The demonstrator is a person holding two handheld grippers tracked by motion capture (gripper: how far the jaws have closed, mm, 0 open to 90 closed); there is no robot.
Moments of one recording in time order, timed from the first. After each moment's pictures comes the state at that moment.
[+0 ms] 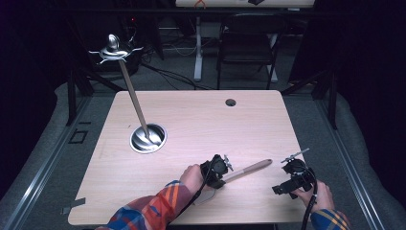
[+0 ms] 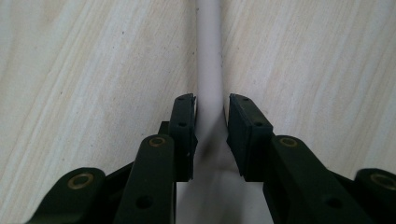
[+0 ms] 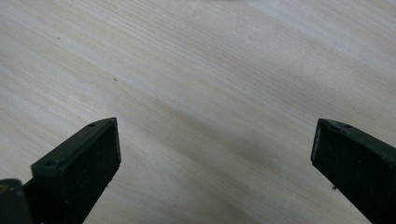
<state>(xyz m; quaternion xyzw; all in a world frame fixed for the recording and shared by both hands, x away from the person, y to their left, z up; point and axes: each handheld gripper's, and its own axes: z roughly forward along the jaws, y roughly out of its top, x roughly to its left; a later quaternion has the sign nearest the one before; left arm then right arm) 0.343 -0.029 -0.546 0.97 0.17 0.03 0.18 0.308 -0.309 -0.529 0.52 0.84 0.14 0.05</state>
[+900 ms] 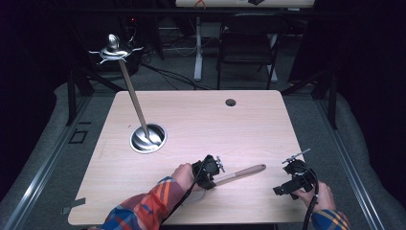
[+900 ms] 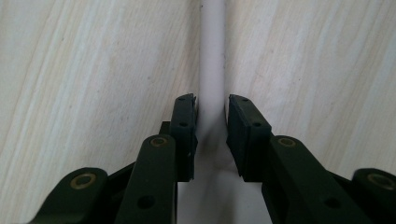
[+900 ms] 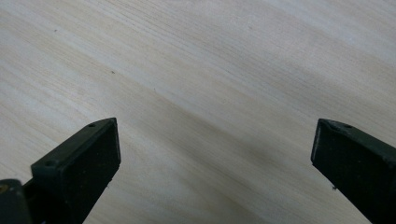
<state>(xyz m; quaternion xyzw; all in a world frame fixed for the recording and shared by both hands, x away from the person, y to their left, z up) 0.345 0.000 -0.543 0.98 0.16 0.01 0.15 0.307 -0.313 -0.531 0.52 0.84 0.14 0.04</state>
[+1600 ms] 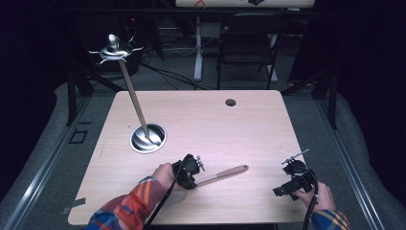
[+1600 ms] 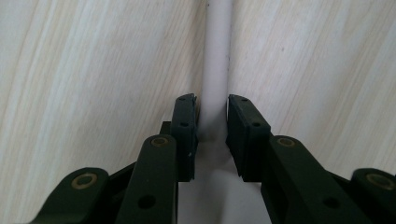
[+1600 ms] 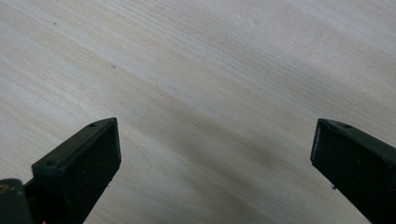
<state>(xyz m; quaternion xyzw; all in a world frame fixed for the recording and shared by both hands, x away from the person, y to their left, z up) 0.346 0.060 -0.541 0.98 0.18 -0.01 0.13 0.307 -0.311 -0.533 0.52 0.84 0.13 0.04</state>
